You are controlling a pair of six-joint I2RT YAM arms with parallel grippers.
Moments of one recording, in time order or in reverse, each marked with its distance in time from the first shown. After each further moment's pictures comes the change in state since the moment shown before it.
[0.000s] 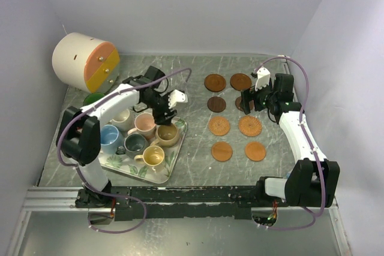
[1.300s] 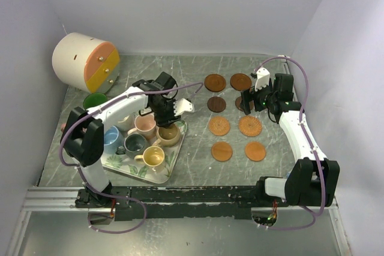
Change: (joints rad) left arm -0.135 0.026 0.040 -0.113 -0.247 -0.035; right arm 0.001 0.006 0.006 -0.016 0.010 -0.014
